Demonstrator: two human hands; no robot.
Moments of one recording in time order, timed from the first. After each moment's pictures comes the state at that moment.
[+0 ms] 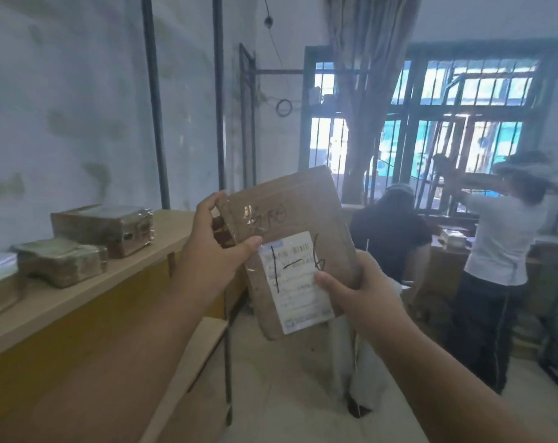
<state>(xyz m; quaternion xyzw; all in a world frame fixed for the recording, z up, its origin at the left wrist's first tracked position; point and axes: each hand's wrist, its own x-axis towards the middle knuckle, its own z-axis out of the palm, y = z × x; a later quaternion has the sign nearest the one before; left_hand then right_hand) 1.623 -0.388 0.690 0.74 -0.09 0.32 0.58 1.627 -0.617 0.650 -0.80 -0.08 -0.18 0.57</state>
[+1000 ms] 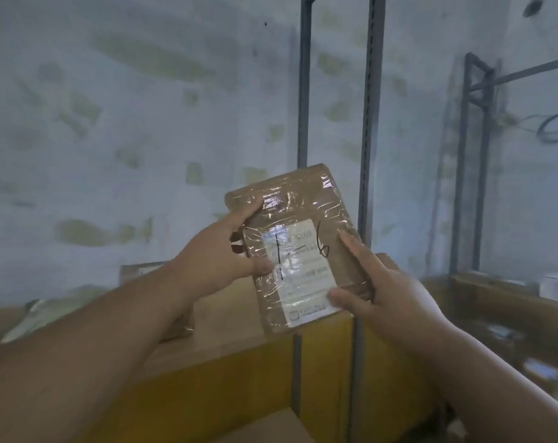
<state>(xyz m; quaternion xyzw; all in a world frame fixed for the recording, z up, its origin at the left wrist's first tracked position) 1.932 -0.271 0.768 0.84 0.18 0.41 0.30 2.123 -0.463 0.739 -0.76 -0.56 -0.12 0.32</state>
